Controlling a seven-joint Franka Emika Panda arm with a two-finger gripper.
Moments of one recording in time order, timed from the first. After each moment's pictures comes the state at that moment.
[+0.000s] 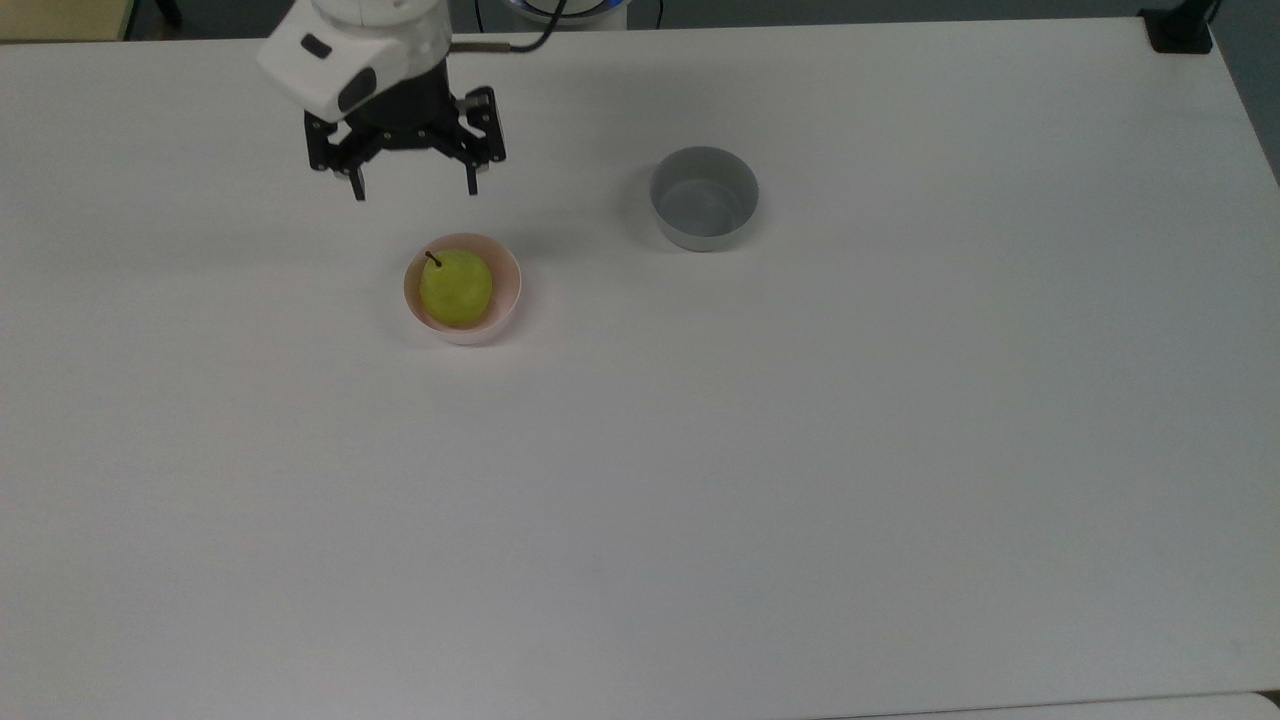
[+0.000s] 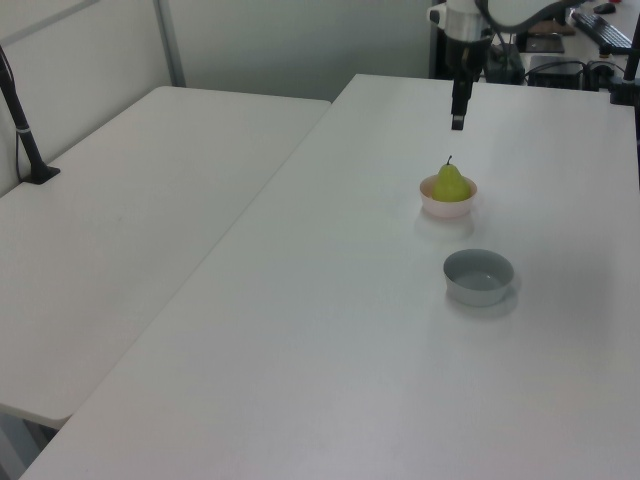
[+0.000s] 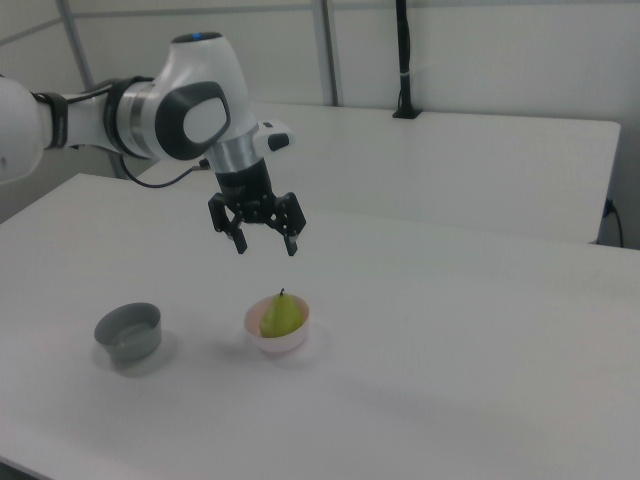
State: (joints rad) arm -0.12 0.11 0.03 -1.81 -0.10 1.99 -0.22
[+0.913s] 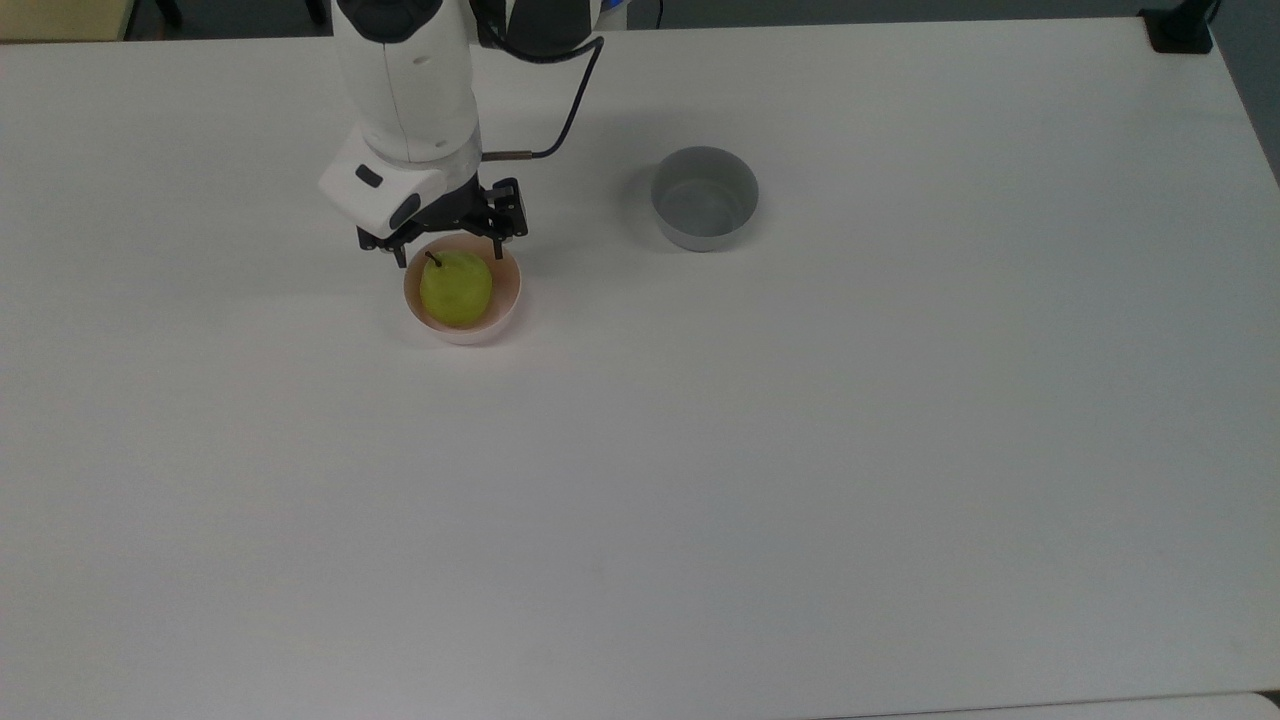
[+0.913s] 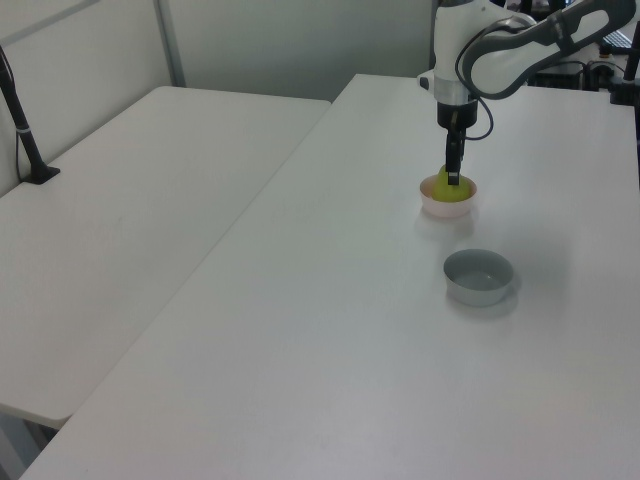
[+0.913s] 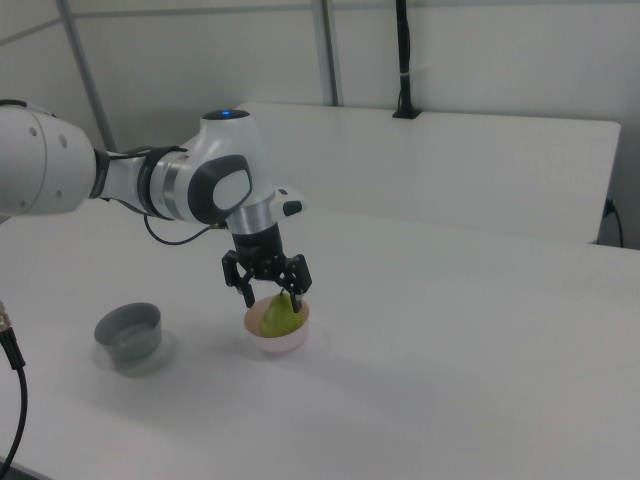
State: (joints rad) arm -0.11 0.24 0.03 -1.90 -0.10 2.13 -0.21
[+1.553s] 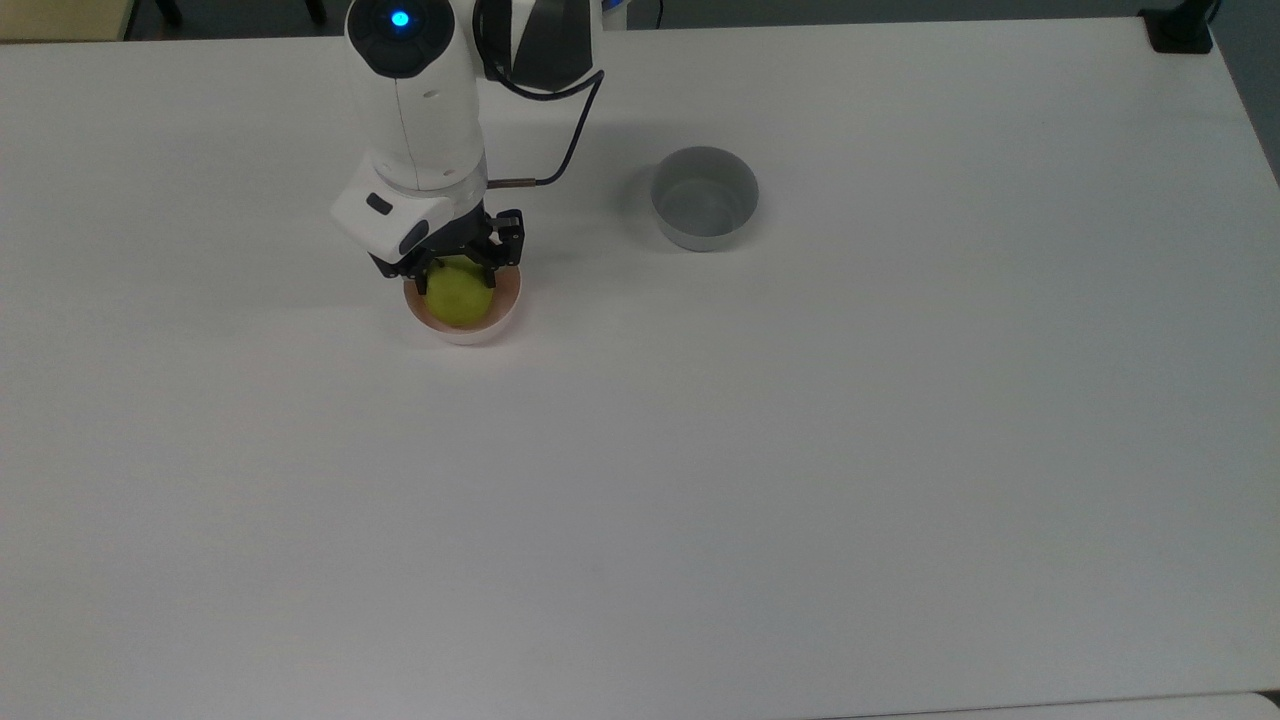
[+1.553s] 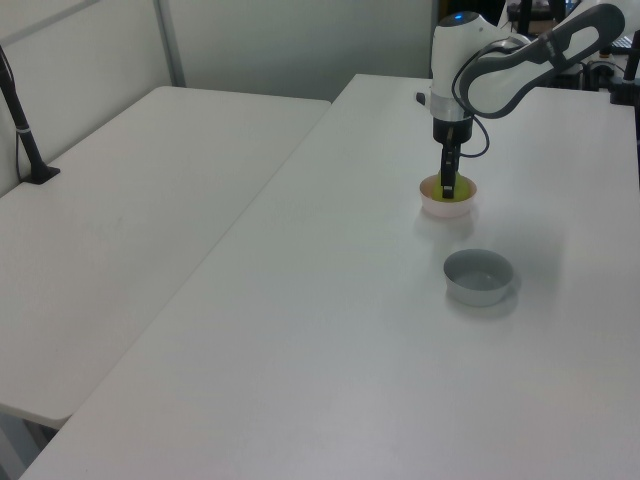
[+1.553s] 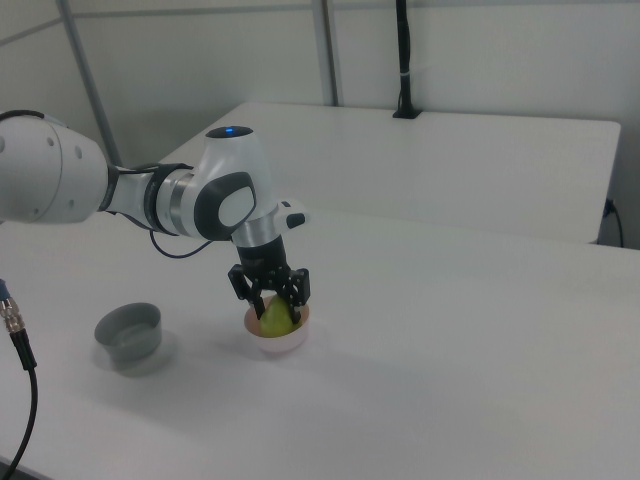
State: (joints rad) arm -0.11 0.29 0.03 -1.93 -0.11 2.22 -0.21
